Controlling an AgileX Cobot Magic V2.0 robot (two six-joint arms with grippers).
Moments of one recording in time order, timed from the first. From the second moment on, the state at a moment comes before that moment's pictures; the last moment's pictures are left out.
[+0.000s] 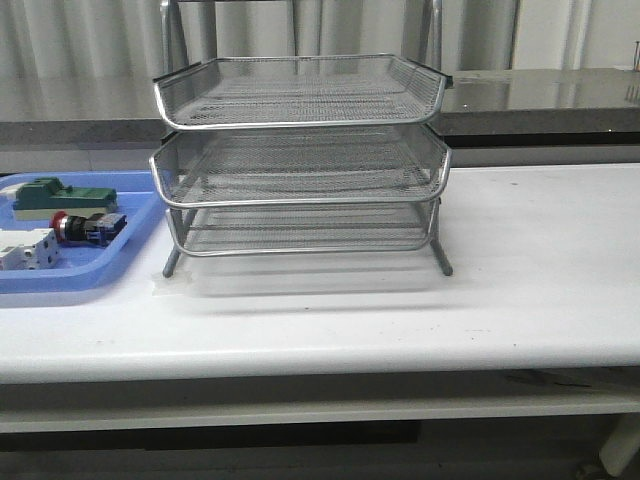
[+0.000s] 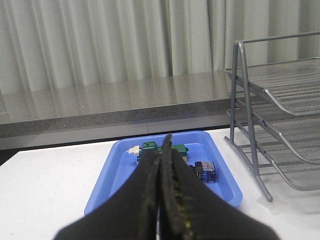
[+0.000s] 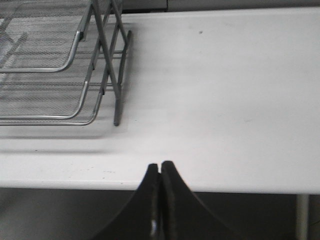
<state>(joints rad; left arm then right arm) 0.01 0.00 0.00 0.06 0.00 -0.03 0.08 0.74 -0.79 0.12 0.67 0.03</state>
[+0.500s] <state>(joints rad) 0.01 0.00 0.00 0.06 0.00 -0.03 0.08 1.19 -0.81 0.43 0.61 0.03</state>
